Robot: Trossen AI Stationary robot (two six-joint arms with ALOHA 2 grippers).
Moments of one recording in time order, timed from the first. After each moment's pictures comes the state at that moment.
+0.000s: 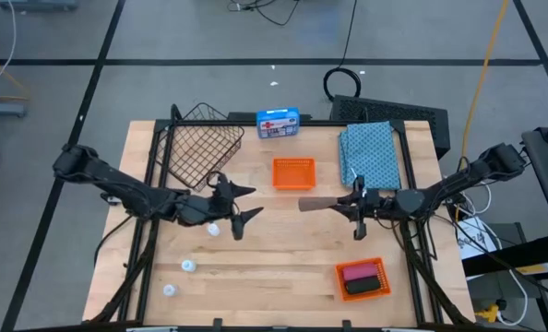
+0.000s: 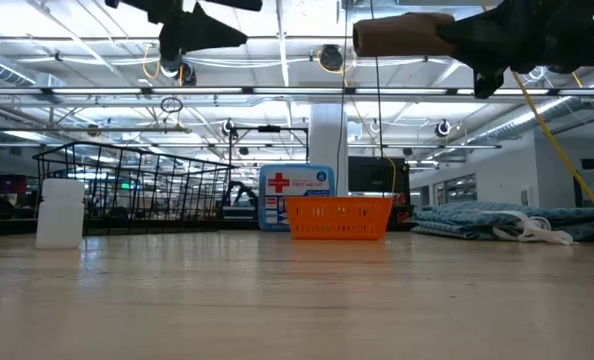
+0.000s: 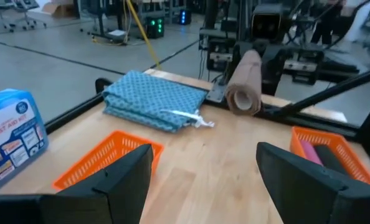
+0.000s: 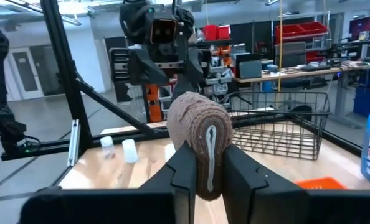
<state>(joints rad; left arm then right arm) -0.34 1.27 0.73 0.33 -0.62 -0.26 0.37 0.92 0.18 0.87 0.45 0.09</state>
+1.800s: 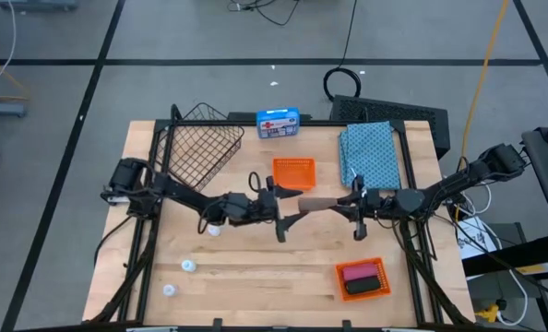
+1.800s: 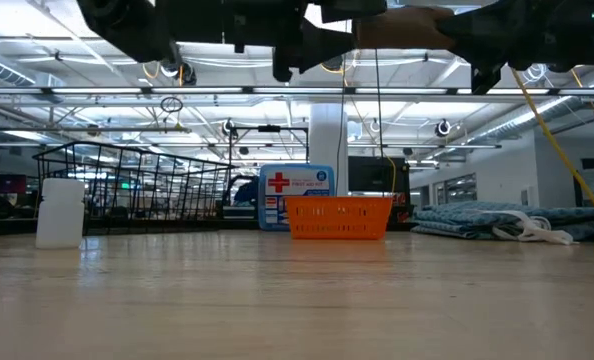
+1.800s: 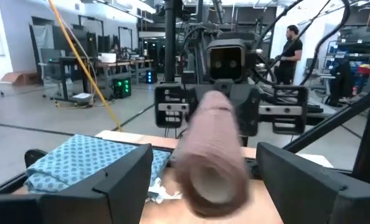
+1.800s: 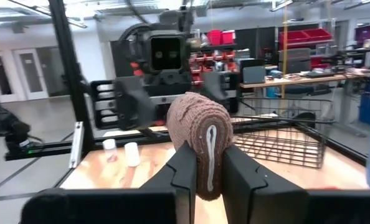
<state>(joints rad) -0.19 1.83 0.95 1.01 -0.35 -0.01 0.36 0.94 0.18 0.91 0.41 0.07</state>
